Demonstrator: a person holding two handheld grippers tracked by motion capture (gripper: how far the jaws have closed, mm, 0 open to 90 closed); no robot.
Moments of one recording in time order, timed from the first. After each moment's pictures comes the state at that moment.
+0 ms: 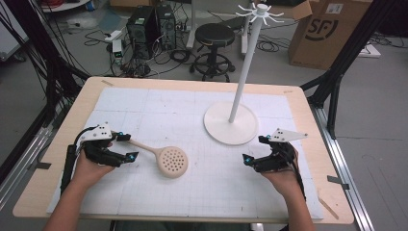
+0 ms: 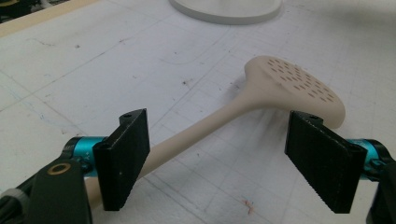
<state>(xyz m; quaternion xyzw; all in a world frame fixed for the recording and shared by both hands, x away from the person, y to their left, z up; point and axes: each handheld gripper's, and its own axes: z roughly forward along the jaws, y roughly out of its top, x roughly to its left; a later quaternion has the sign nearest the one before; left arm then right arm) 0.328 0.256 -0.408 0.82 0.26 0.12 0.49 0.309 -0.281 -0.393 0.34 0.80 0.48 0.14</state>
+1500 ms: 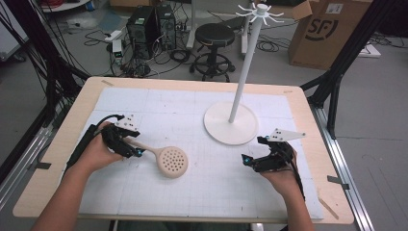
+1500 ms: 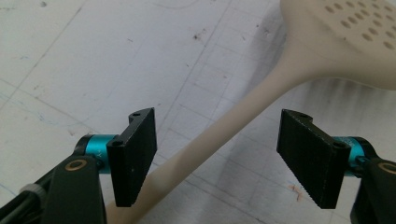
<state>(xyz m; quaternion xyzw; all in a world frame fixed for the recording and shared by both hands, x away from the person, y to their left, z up) 0.371 0.214 -0.397 0.93 0.20 0.10 0.30 0.312 -0.279 -0.398 0.34 0.80 0.47 0.13</state>
